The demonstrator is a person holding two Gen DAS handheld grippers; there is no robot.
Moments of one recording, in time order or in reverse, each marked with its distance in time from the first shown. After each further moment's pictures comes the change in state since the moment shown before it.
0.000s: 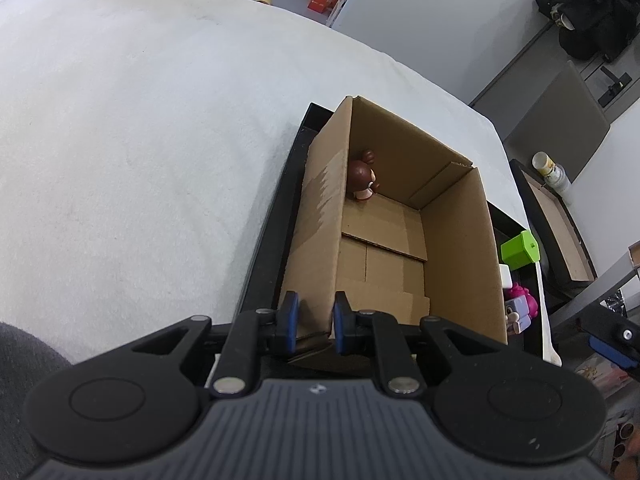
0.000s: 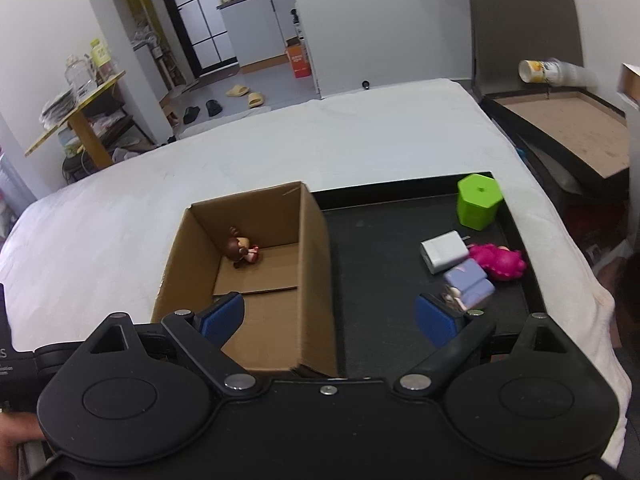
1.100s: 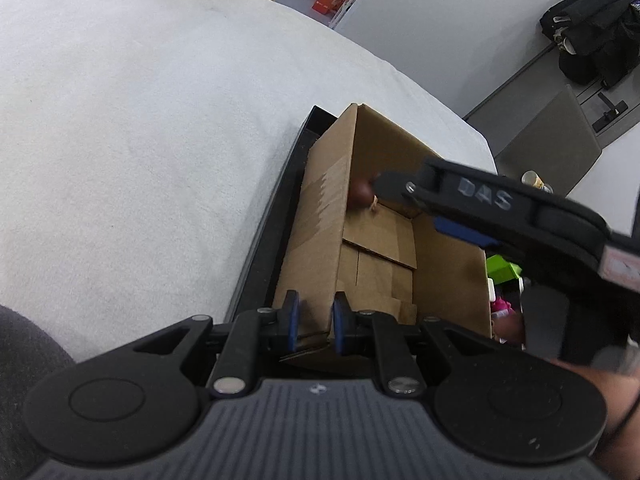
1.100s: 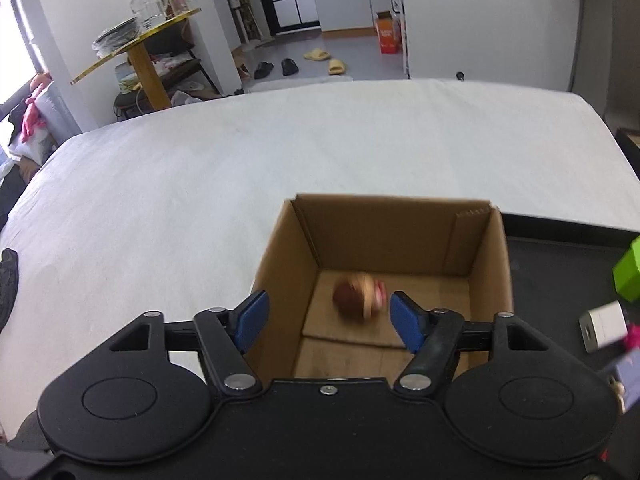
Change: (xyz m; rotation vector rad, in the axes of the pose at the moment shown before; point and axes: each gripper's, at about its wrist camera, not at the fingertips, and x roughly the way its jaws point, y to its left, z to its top) left arm -0.007 0.018 0.000 -0.076 -0.003 -0.062; right arm 0.098 0.101 0.022 -0.207 0.083 0.142
